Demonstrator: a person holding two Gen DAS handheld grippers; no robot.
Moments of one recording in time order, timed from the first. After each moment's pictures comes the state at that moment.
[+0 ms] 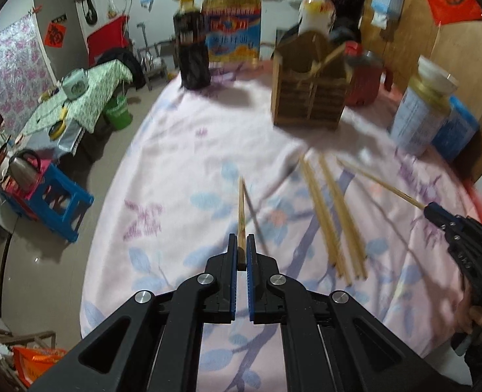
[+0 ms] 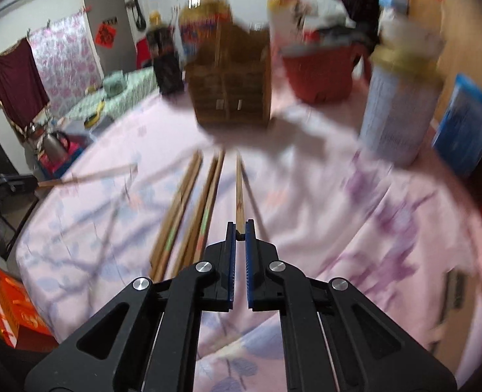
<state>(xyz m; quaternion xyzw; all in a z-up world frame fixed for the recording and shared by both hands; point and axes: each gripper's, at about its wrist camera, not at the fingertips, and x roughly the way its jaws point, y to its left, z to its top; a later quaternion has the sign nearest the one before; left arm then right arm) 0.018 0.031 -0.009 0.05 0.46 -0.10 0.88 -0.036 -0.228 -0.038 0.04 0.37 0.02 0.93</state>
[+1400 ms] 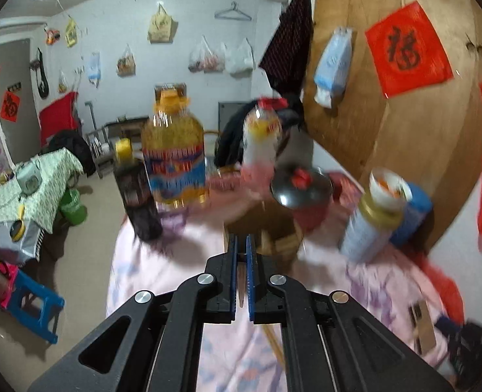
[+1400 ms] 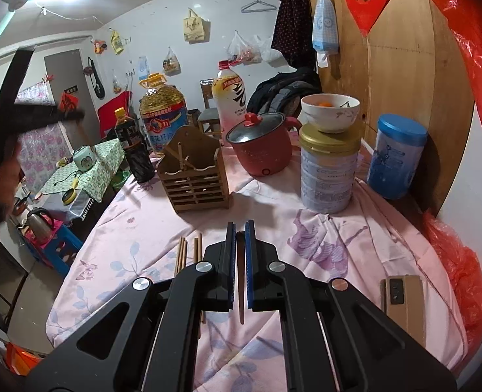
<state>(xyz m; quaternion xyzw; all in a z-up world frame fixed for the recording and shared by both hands) 0.162 -0.018 0.163 0.05 0.32 -0.23 0.92 -0.079 -0.255 0.059 0.10 0.29 -0.08 0.95</state>
